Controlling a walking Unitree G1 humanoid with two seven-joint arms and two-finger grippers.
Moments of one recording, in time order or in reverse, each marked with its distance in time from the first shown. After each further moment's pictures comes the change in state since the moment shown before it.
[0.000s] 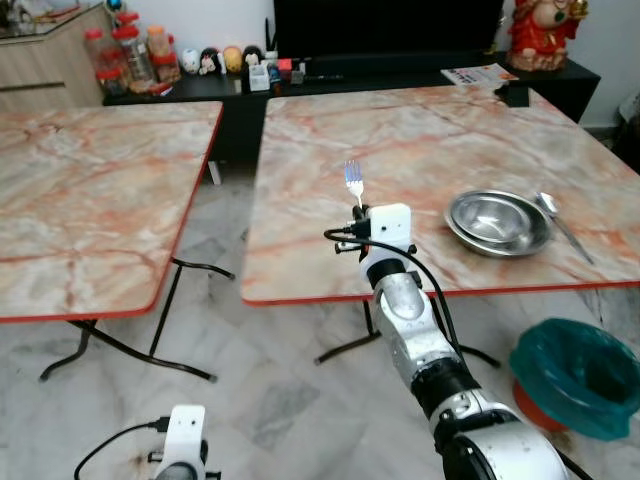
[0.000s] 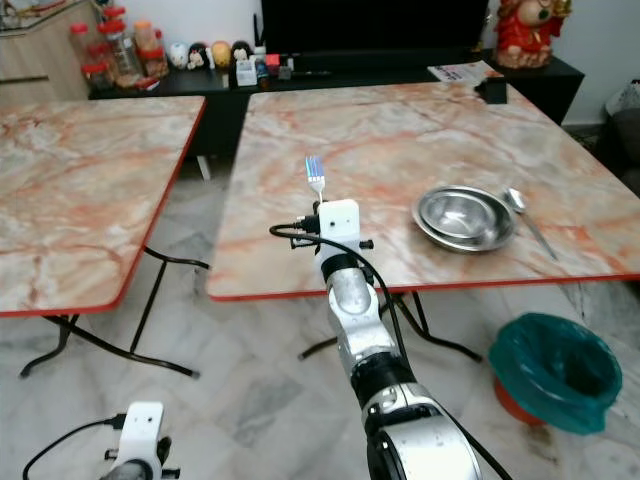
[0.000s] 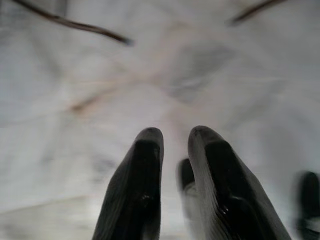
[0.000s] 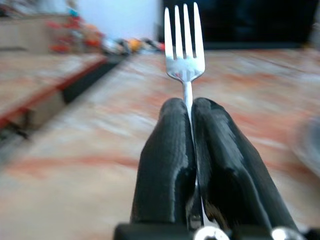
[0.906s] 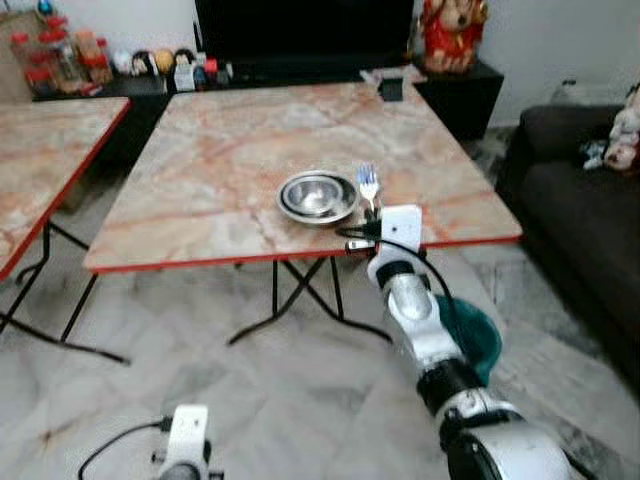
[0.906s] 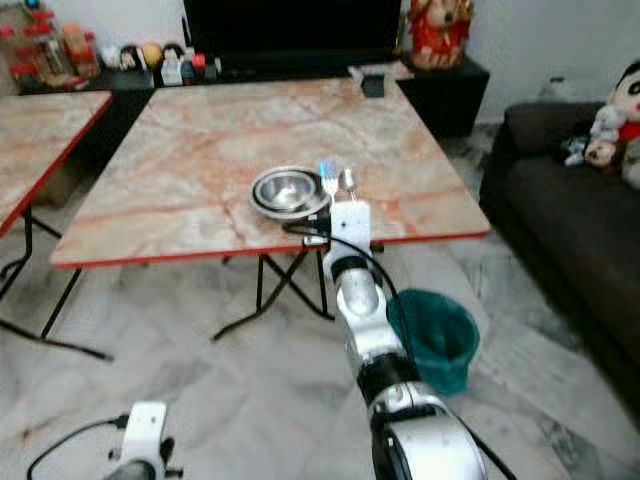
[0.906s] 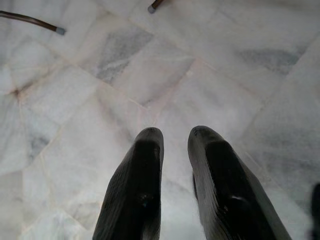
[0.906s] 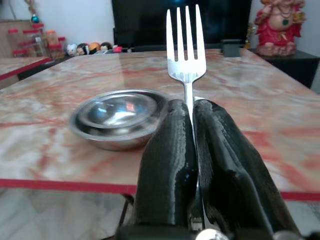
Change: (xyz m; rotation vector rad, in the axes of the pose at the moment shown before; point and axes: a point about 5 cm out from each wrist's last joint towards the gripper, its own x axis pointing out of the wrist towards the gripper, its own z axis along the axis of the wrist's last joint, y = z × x) left arm 0.001 0.008 0.005 -0.012 -0.028 0.011; right arm 0.004 -0.001 0.006 0.014 -0.010 -0.022
